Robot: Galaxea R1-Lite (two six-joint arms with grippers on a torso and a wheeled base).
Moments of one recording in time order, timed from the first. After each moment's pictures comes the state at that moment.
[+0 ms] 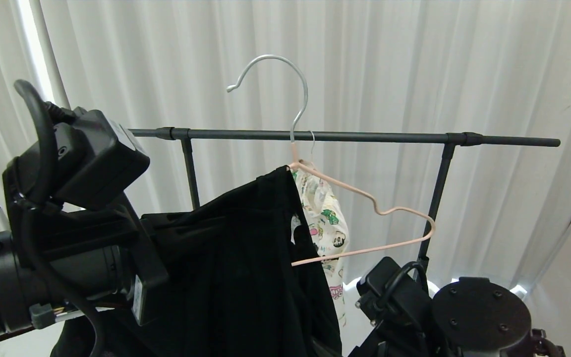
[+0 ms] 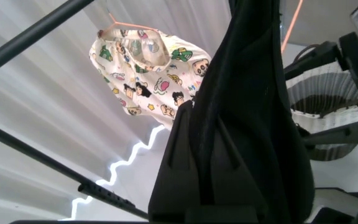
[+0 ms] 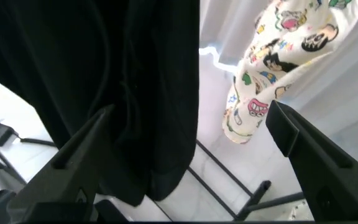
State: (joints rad) left arm -0.70 1.20 -0.81 -0.10 -0.04 0.34; right arm 1.15 1.69 -0.54 -0.72 -0.31 0.14
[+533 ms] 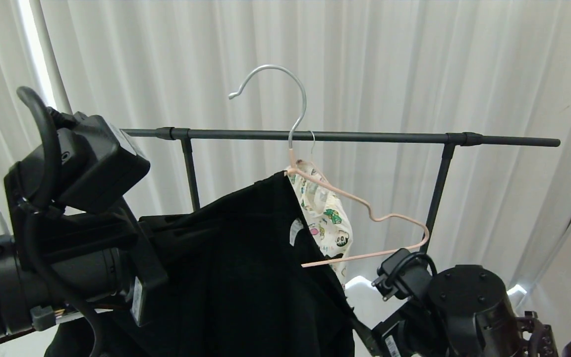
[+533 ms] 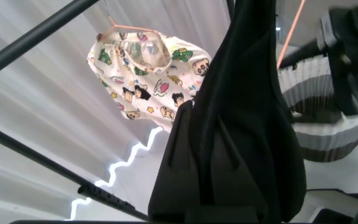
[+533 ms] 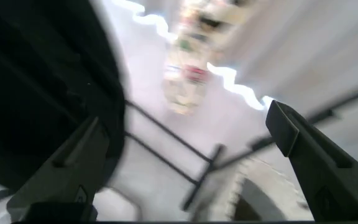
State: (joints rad) left arm -0.69 1.19 -0.80 -0.10 -0.02 0.34; right arm 1.00 1.70 -0.50 -0.64 -0.43 0.09
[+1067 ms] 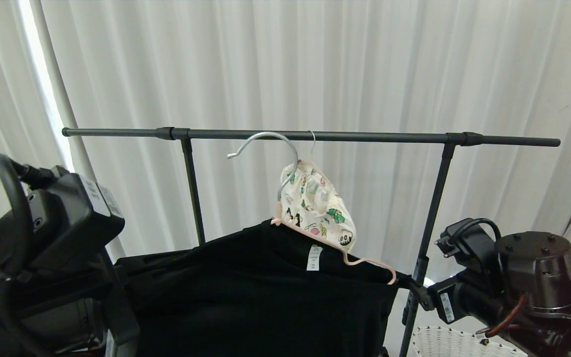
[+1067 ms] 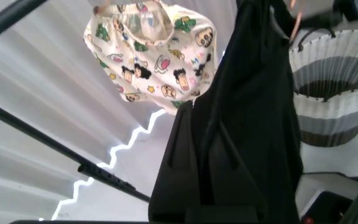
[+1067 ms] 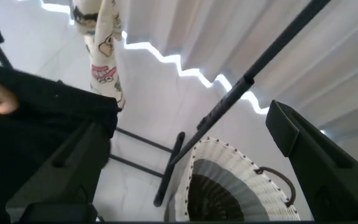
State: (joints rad) left arm -0.69 1.10 -0.65 -0.10 -0.02 0.34; right arm 0.72 1.57 -0.43 -0.64 -0.43 0.03
